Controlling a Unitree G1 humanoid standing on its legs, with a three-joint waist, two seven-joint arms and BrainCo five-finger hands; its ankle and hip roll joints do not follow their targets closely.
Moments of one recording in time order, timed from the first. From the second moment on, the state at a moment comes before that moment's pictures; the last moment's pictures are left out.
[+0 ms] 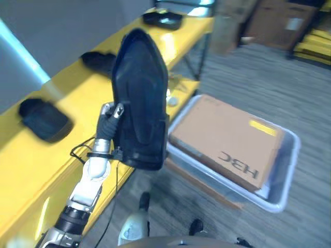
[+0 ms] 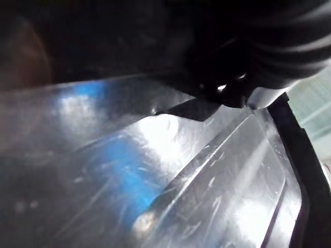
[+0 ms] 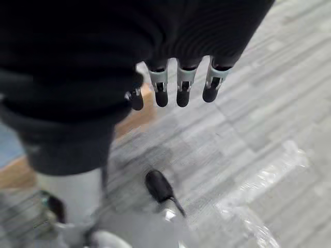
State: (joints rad) left arm -0.08 0.38 -0.18 -0.18 -0.05 -0.25 0.30; right arm -0.03 -0.30 0.26 1.33 -0.05 -0.05 -0.18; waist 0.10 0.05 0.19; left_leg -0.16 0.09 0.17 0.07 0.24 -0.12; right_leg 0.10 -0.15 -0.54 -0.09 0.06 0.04
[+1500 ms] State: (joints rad) left arm -0.19 0.65 -0.11 -0.21 -0.08 -0.29 0.30; right arm -0.04 -0.18 0.09 1.27 0.12 -0.06 -0.21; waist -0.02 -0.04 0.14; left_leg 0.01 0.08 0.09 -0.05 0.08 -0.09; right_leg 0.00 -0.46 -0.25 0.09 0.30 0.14
